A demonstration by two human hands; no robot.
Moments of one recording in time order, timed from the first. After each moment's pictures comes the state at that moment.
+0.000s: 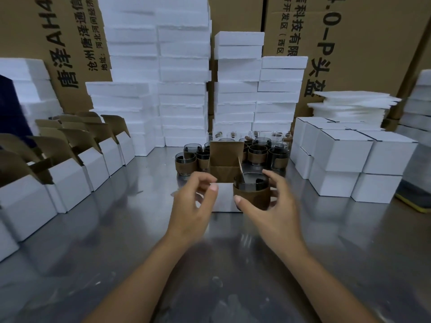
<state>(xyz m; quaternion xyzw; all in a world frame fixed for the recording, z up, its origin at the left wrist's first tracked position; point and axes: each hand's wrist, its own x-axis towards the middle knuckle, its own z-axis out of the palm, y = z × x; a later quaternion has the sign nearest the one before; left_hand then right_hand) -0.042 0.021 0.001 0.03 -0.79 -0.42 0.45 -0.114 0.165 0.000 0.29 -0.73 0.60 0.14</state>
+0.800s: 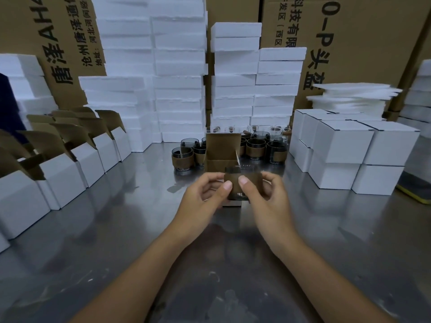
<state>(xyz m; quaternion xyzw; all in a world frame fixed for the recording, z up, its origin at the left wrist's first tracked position) -0.049 0.029 -0.003 0.00 -0.73 -0.62 0.30 -0.115 0.151 -0.006 0.25 -0.62 0.74 0.02</state>
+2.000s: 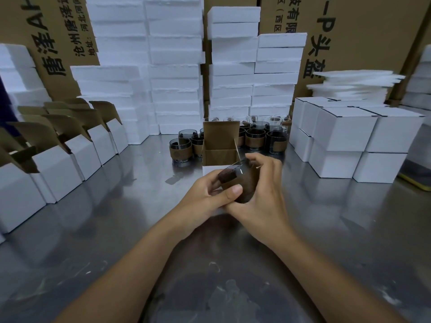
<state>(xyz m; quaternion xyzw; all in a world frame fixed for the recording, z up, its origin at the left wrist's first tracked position) -0.045 0.031 0.001 -0.01 -0.69 -0.71 0.13 -0.110 0.152 -0.013 0.38 -0.73 0.53 0.21</state>
